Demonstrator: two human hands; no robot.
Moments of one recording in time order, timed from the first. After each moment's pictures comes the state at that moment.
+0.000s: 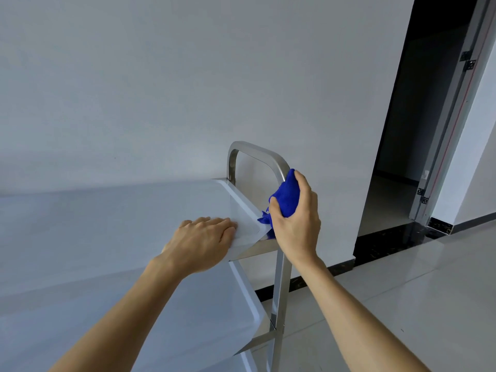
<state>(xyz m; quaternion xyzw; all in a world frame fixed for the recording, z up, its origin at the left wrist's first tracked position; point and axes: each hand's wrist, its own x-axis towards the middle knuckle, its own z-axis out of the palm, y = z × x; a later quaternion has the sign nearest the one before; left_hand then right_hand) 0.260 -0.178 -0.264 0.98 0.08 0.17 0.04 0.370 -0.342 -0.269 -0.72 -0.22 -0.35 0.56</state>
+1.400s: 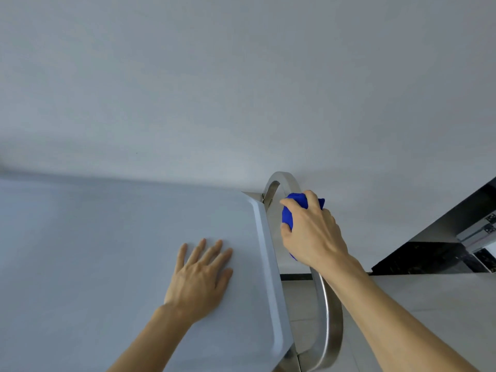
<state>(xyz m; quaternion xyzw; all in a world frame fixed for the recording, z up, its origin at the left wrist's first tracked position) 0.331 -0.106 -0.240 0.96 0.26 0.03 0.14 0.496 -0.233 -0.100 -0.93 -0.37 -0.04 0.05</state>
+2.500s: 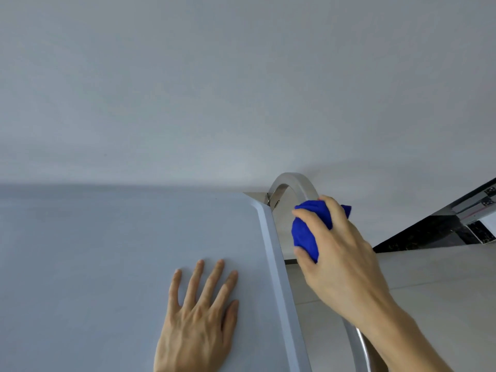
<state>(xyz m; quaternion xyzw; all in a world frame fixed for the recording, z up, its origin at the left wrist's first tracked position) 0.333 -0.109 -0.264 0.95 0.23 0.20 0.08 0.502 -0.226 -0.103 -0.92 -0.38 -0.06 0.05</state>
